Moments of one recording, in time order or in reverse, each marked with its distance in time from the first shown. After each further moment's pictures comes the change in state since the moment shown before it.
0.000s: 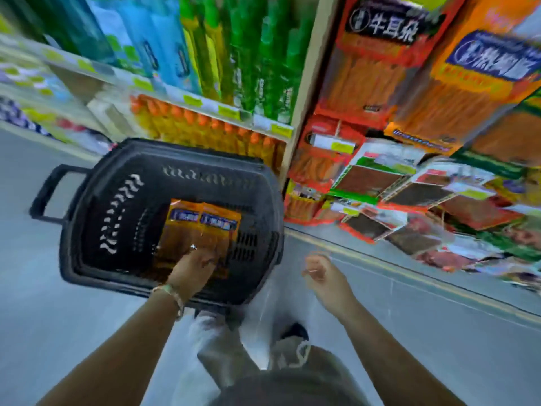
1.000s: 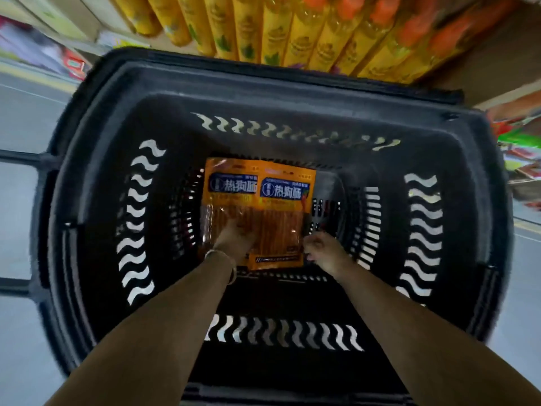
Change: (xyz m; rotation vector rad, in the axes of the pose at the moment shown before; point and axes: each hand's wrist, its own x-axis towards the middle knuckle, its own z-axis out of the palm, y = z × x) left_hand 0.259 -0.181 -0.002 -0.208 -0.284 -0.337; right_hand 0.249 0.002 0.296 0.222 -0.236 0.567
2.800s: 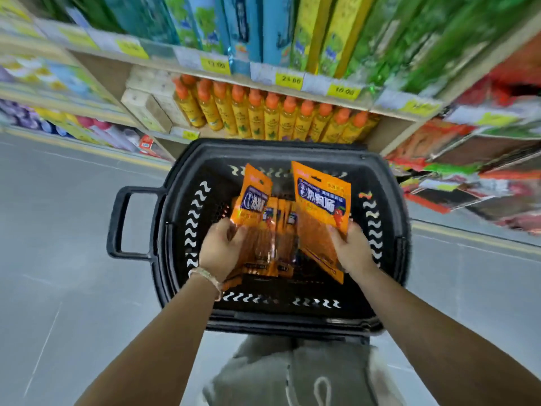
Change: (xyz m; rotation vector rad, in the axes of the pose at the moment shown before) left_hand -0.173 0.048 -0.082 0.066 0.322 0.415; right_hand -0.171 -0.048 -0.046 -0.105 0.464 -0.540
